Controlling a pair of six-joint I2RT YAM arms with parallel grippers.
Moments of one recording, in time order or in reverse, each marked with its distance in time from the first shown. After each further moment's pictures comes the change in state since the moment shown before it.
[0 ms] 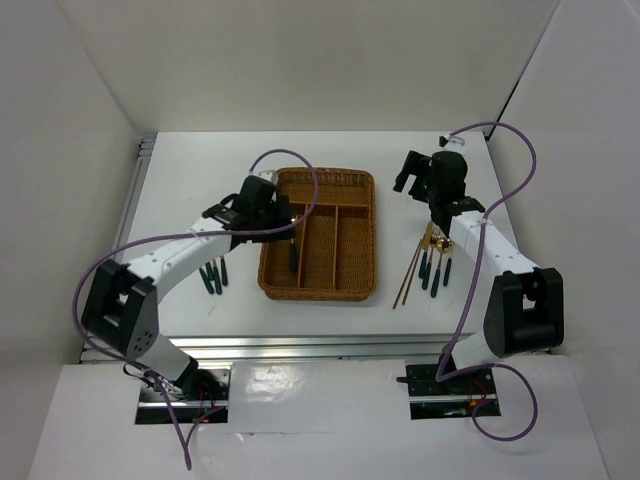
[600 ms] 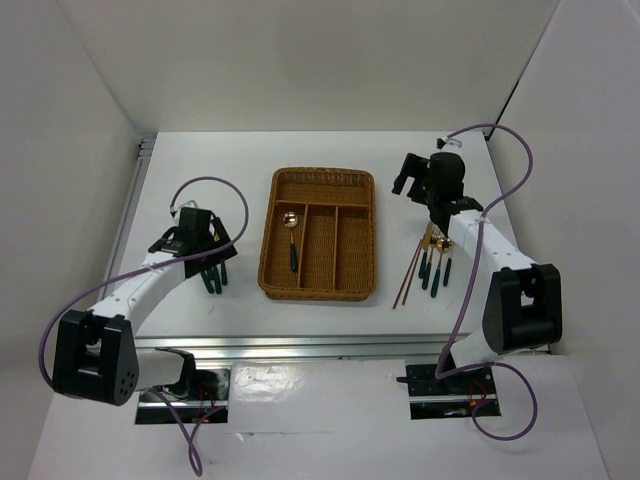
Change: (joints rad) left arm 0.344 -0.311 -0.379 -0.013 -0.161 -0.040; right arm 0.000 0.018 0.000 -0.008 -0.014 0.002
